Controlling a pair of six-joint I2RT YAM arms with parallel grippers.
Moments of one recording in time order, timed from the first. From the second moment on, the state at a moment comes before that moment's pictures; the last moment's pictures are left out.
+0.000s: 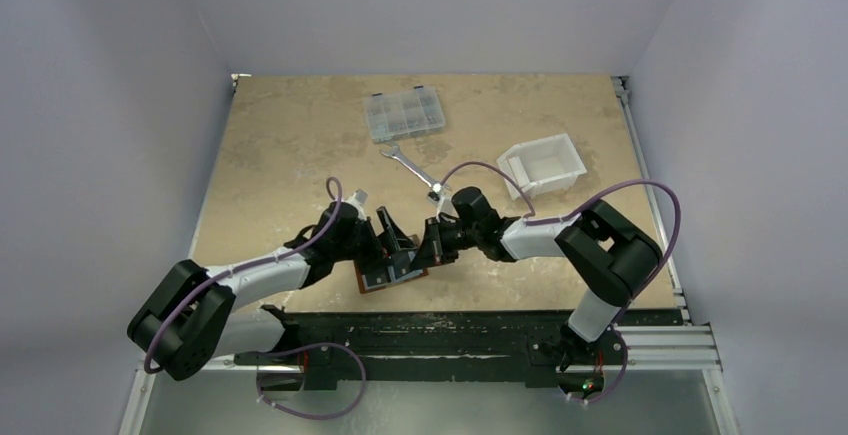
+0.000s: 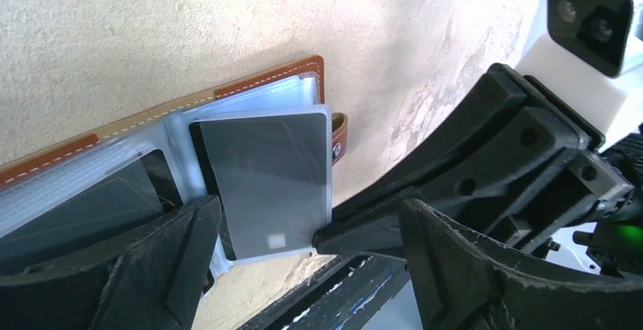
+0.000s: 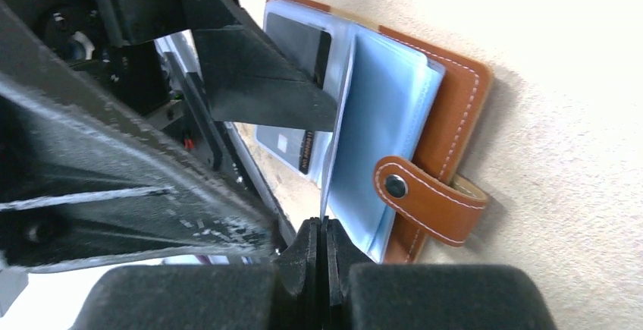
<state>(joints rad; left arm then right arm) -0.60 1.24 0.38 0.17 0.28 -1.07 0.77 1.69 0.67 0.35 -0.62 0.75</state>
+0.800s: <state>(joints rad) -0.51 0.99 0.57 -0.18 0.23 -0.93 0.66 1.58 0.73 0.08 -0.52 0.55</state>
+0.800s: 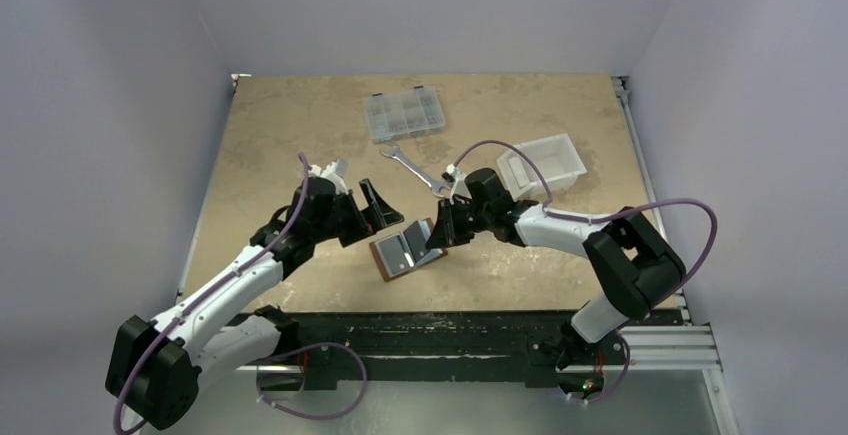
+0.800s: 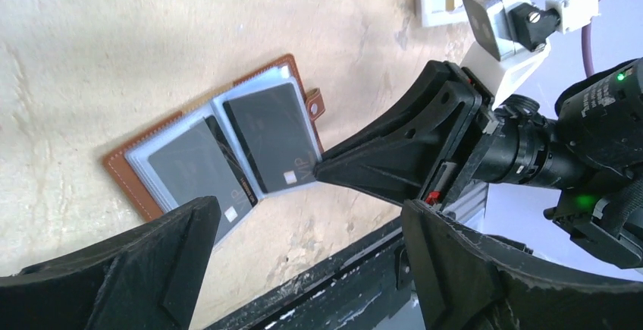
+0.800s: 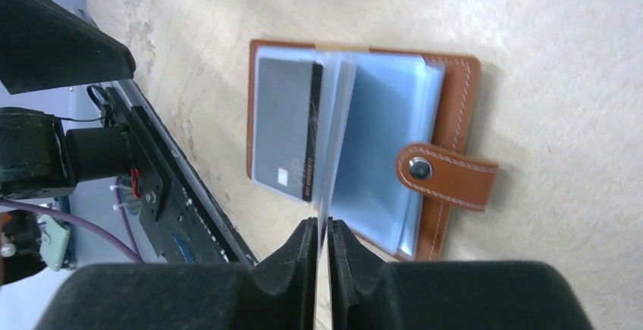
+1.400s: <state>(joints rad) -0.50 0.89 0.74 -0.44 0.11 -0.79 0.79 1.70 0.86 0.22 -0.69 0.67</state>
